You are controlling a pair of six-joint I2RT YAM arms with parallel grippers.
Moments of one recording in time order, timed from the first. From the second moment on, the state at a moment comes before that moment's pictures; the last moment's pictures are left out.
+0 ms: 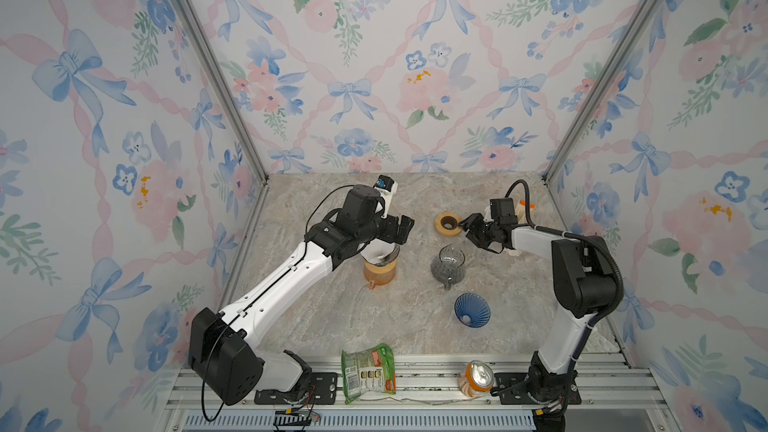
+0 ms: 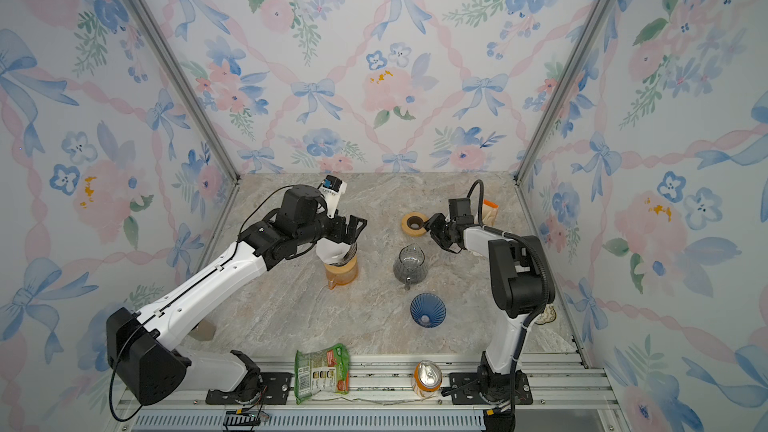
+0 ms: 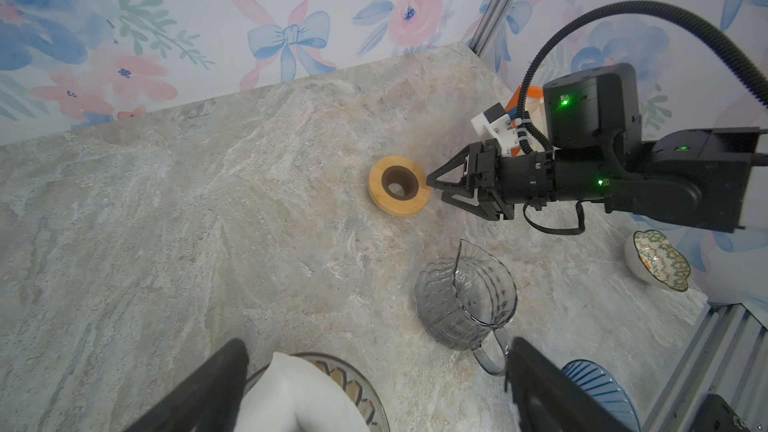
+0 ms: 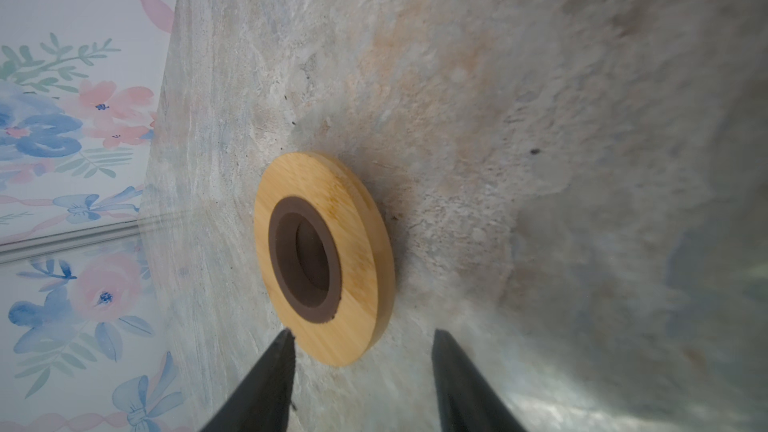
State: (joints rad) left arm -0.60 1.37 1.26 -0.44 0.06 -0.20; right arm 0.14 1.91 1.11 -0.03 -0.34 0.92
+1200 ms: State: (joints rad) left arm -0.60 1.37 1.25 -0.44 0.03 -0.20; right arm 0.17 2.06 1.16 0.26 -0.40 1.02
